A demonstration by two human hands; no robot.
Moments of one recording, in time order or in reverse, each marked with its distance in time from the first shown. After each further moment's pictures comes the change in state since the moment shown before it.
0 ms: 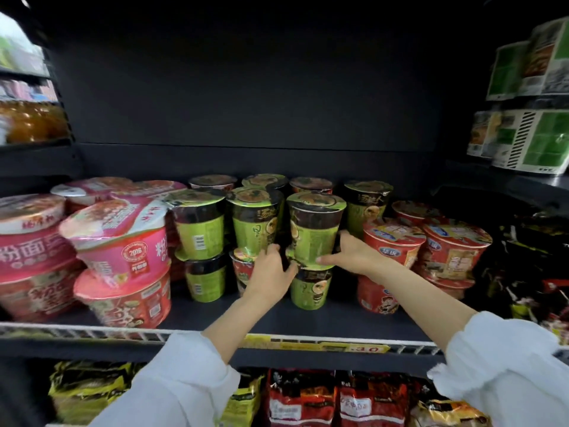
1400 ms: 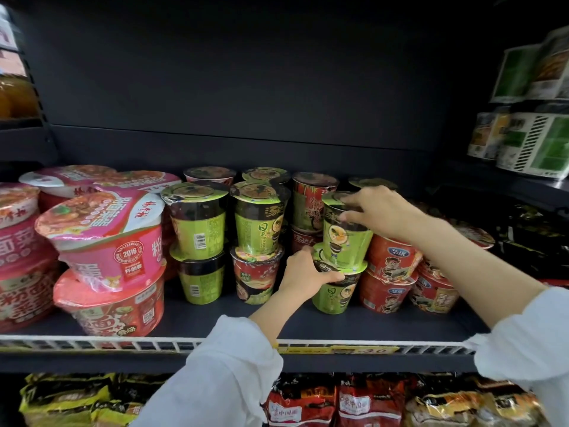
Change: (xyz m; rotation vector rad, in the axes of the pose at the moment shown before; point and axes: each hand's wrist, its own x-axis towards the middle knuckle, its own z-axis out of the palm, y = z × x) left_hand 0.017 0.015 0.031 -0.215 -0.212 -0.015; right_hand -0.011 -0.059 -0.052 -0.729 0.215 -0.170
